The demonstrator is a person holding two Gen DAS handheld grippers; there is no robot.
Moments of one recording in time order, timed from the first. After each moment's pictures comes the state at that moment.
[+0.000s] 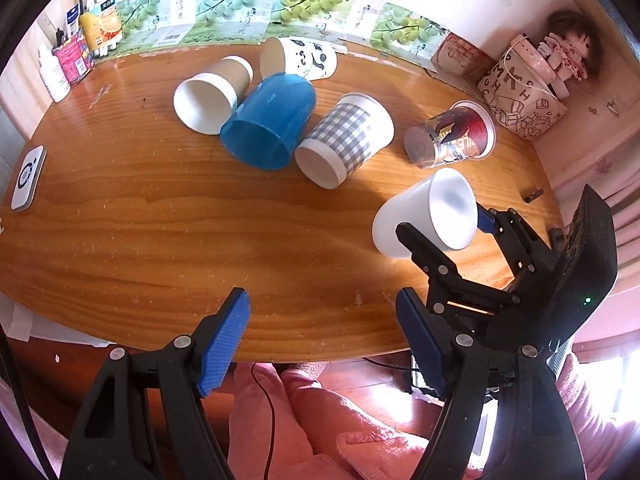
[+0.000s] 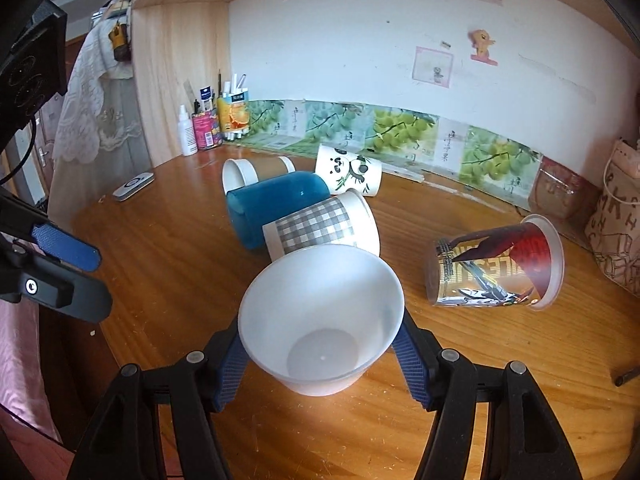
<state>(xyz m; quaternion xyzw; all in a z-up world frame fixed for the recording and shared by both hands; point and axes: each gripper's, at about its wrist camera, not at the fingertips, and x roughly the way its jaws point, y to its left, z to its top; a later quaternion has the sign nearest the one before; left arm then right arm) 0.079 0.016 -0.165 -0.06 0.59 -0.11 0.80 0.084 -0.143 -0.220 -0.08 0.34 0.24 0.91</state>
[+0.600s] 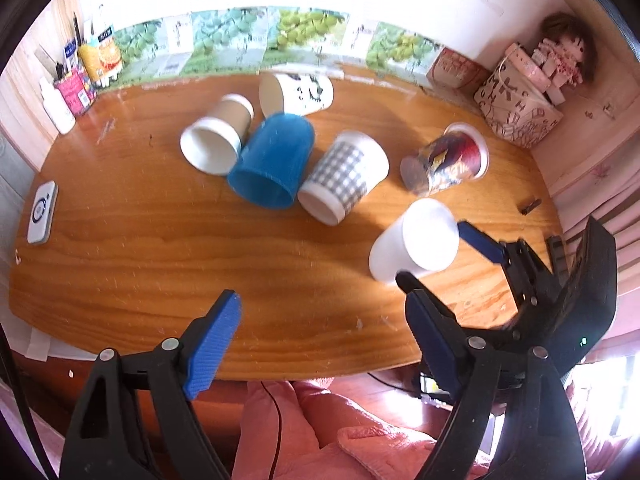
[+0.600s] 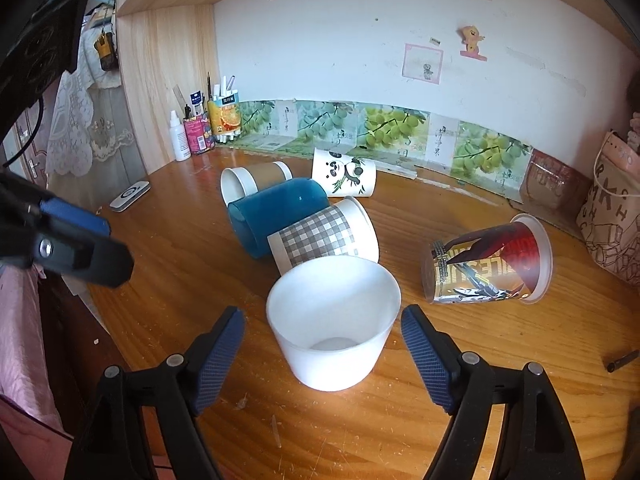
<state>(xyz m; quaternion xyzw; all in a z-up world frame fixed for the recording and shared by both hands) 0.097 0.018 -0.131 -0.04 0.57 -0.11 0.81 0.077 -0.136 -0.199 -0.07 0.36 0.22 0.90</state>
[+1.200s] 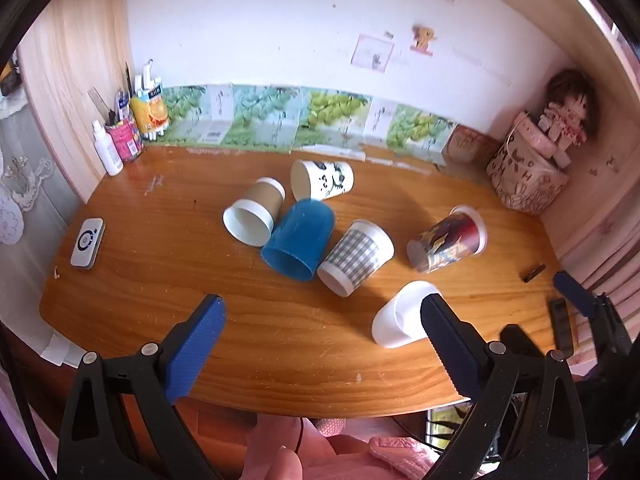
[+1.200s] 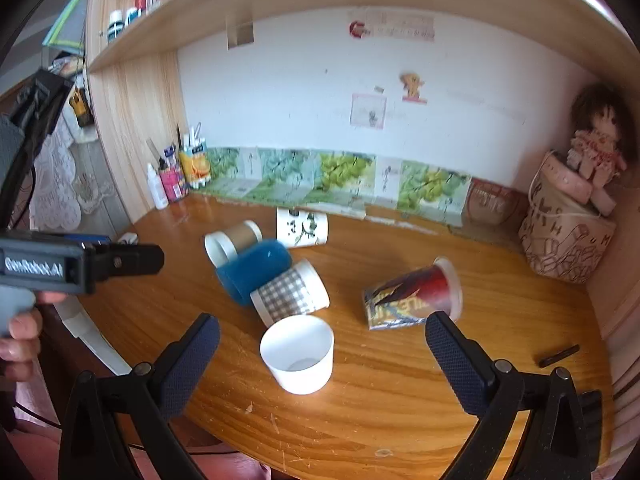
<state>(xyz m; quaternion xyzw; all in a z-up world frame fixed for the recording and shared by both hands) 0.085 0.018 -0.071 -0.06 0.47 -0.04 0.88 0.055 -0.168 -0.097 -0.04 0.34 0.16 0.93</state>
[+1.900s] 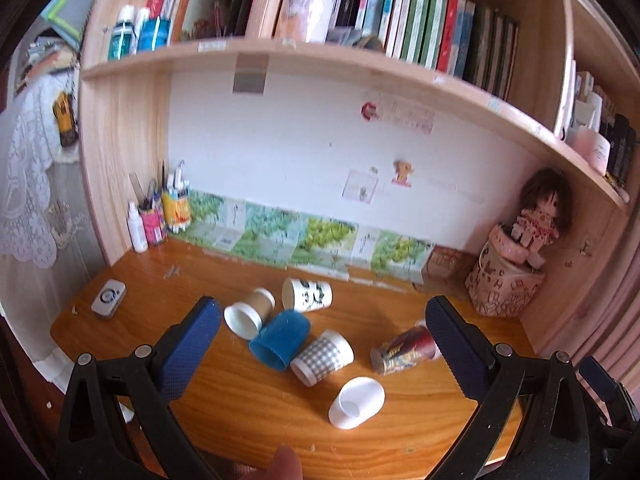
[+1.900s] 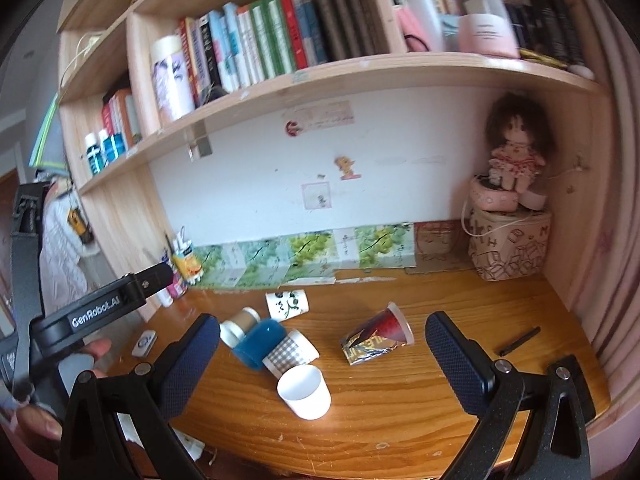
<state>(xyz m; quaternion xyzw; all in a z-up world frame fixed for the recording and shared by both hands) 0.031 -0.013 0.011 -0.09 0.26 0.01 0.96 -0.013 -0.226 -0.006 0.09 0.25 0.09 0.96</state>
